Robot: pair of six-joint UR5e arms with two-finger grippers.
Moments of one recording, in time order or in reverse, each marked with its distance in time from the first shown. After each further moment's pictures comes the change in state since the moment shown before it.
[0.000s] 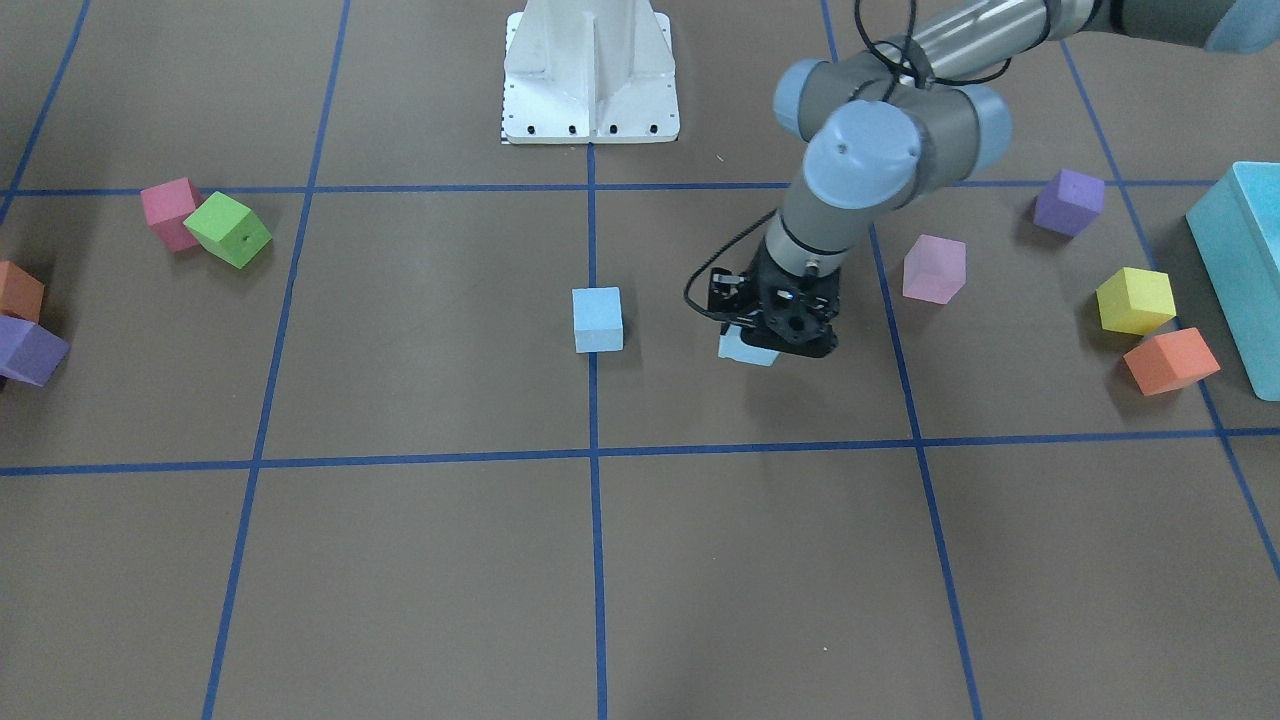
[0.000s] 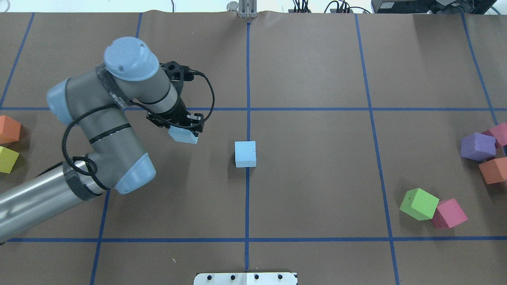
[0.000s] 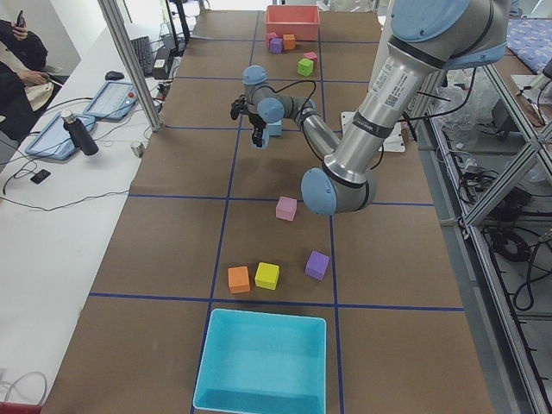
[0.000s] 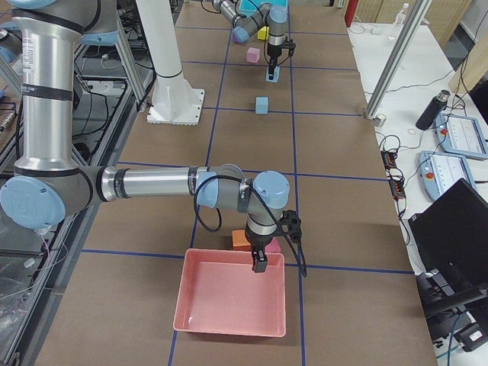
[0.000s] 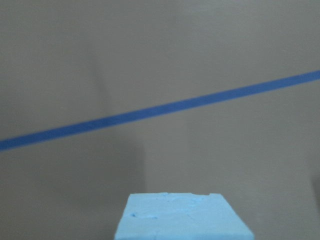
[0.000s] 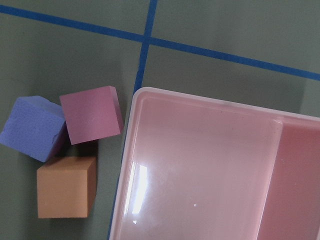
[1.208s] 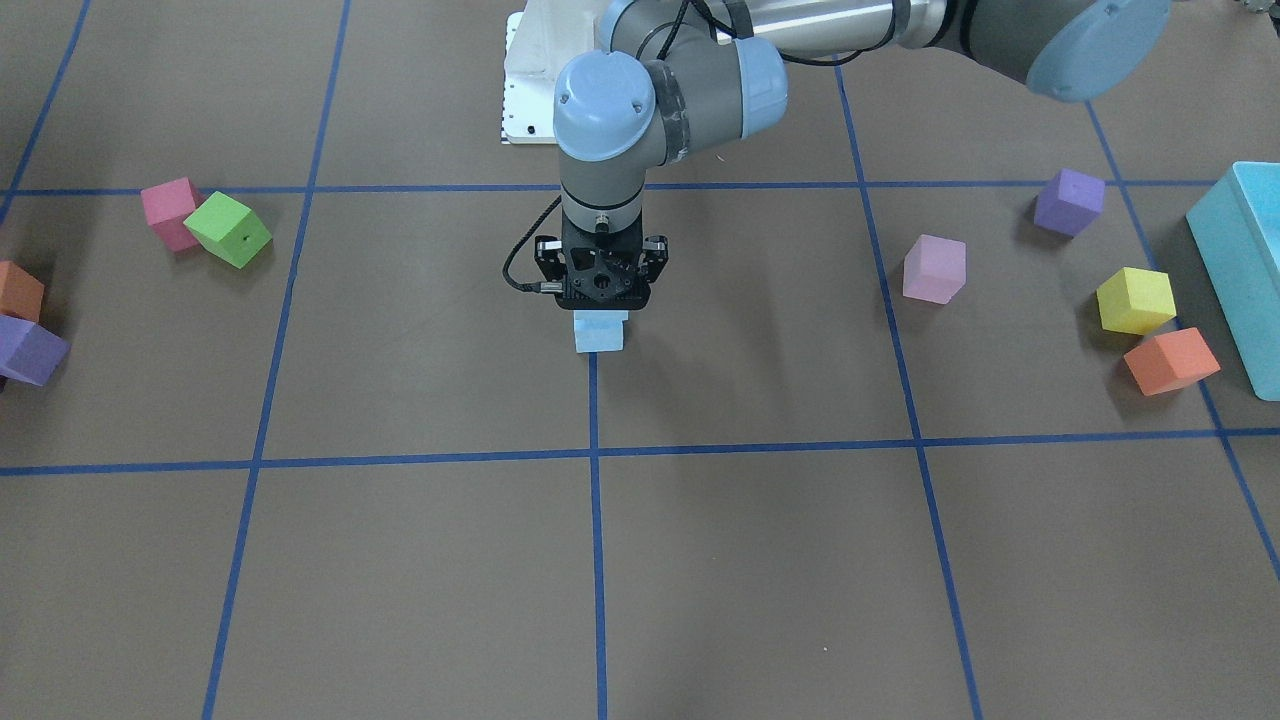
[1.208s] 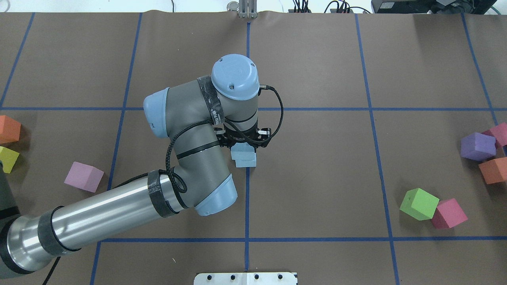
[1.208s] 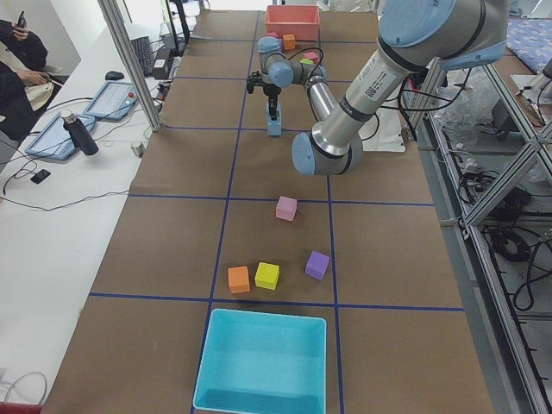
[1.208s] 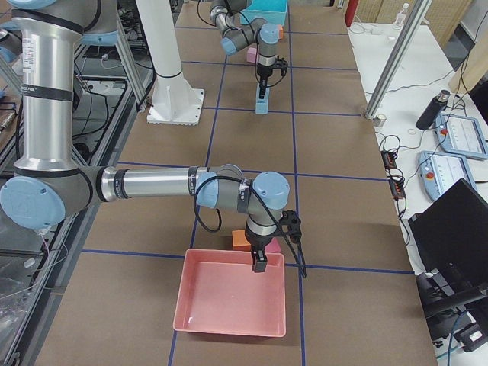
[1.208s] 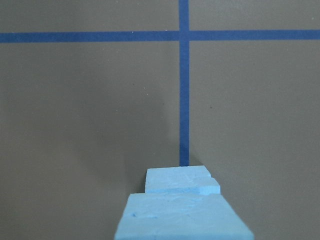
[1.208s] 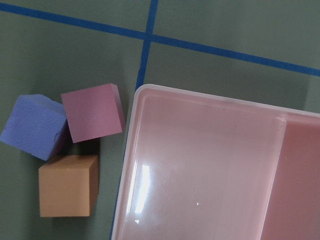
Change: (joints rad) left arm 0.121 -0.251 0.167 0.108 0.067 -0.189; right arm 0.000 -0.001 0.000 0.000 0.008 0.002
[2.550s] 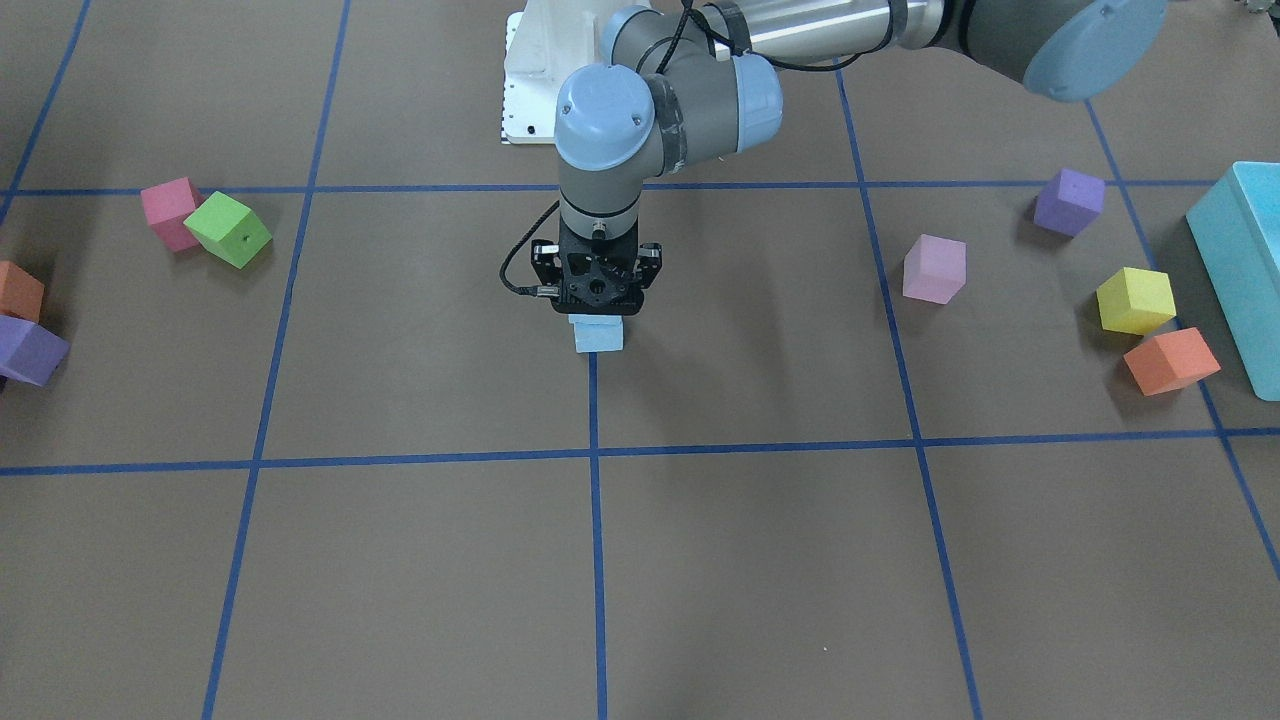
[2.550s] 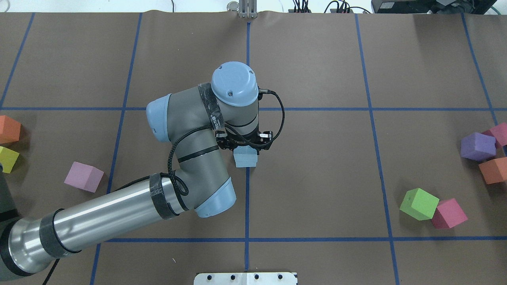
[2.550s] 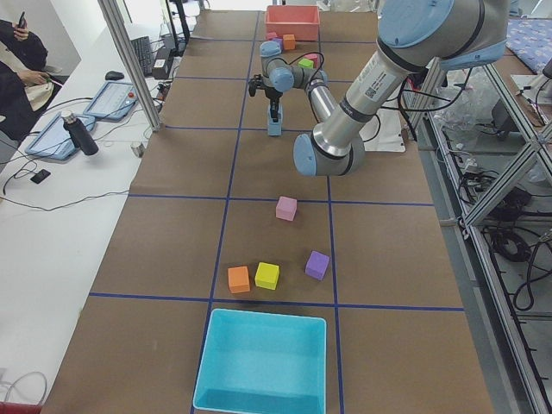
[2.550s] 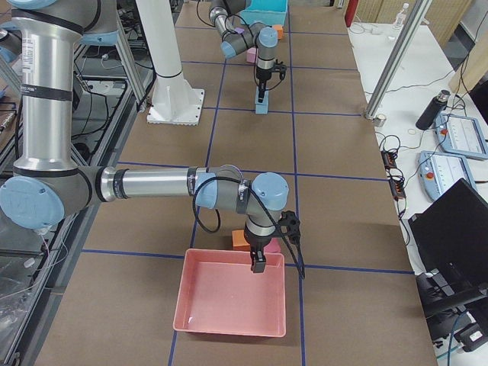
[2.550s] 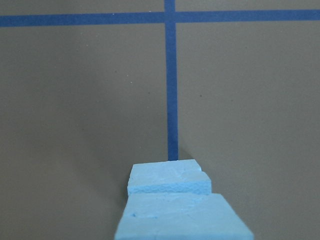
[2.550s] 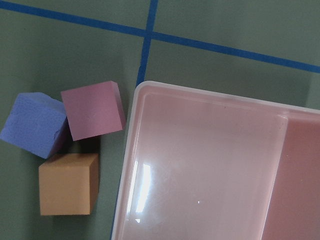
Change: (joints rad) left arm 0.009 0.012 0.030 -0.084 0.001 -0.005; right arm 0.000 -0.004 0.000 0.000 0.001 0.000
